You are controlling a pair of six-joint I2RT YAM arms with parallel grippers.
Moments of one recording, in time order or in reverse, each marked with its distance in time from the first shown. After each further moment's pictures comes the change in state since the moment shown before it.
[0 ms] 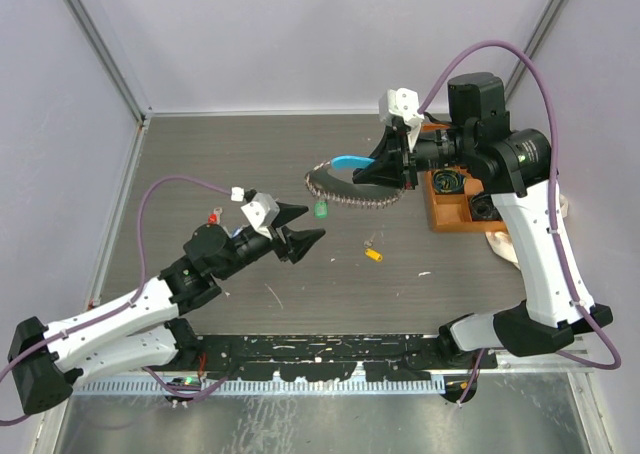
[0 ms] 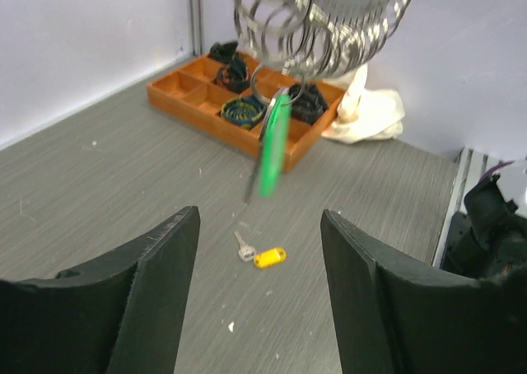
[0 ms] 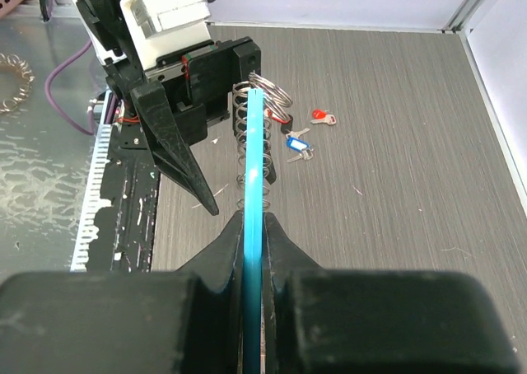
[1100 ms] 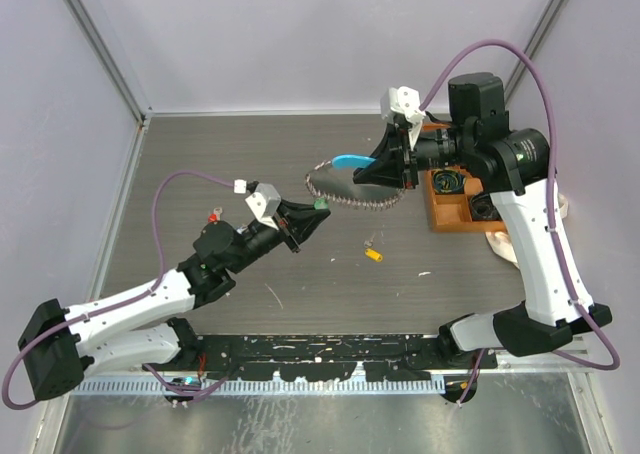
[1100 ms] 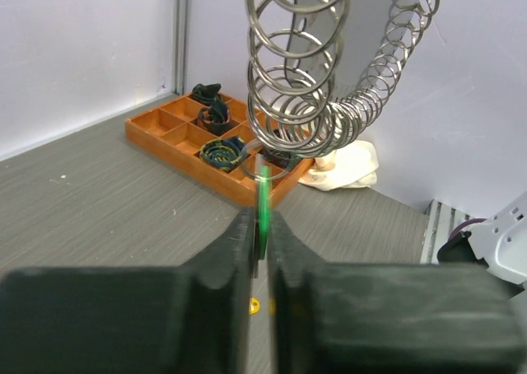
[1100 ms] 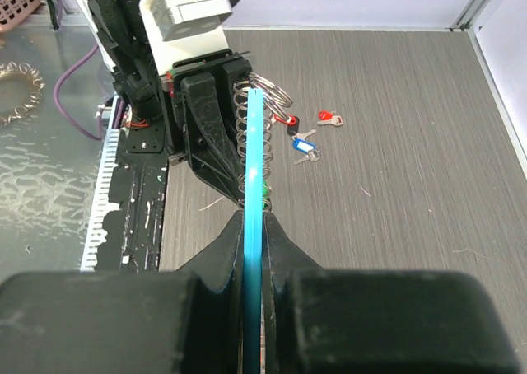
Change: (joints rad) left arm 0.000 0.135 -0.003 0.278 -0.003 -0.111; right arm -0.015 0.000 -0.020 0.014 -0.029 0.022
